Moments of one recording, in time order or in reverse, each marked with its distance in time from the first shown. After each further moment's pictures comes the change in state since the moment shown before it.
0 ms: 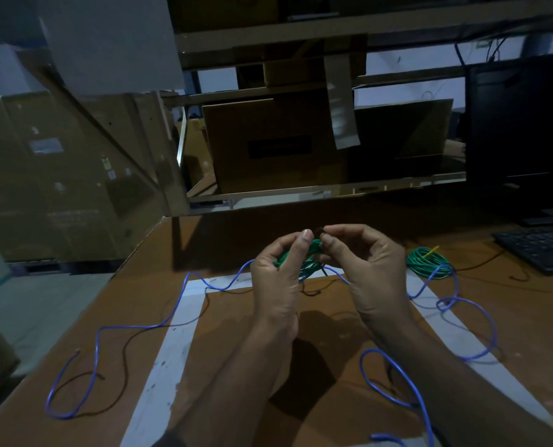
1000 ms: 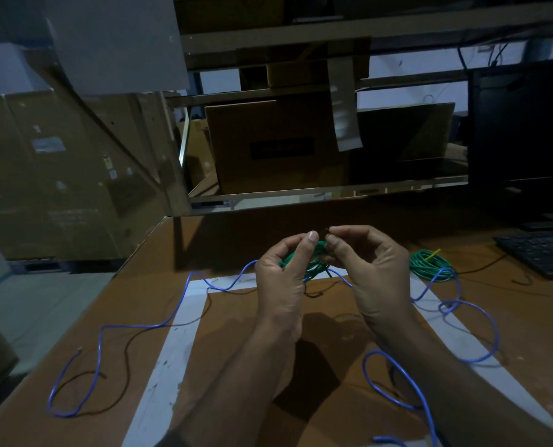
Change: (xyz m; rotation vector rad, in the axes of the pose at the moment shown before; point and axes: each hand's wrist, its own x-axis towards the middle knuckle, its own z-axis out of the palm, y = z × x) left_hand -0.001 0.001 0.000 -0.002 -0.017 -0.012; right_hand 0.000 0.001 0.000 -0.006 0.020 -0.021
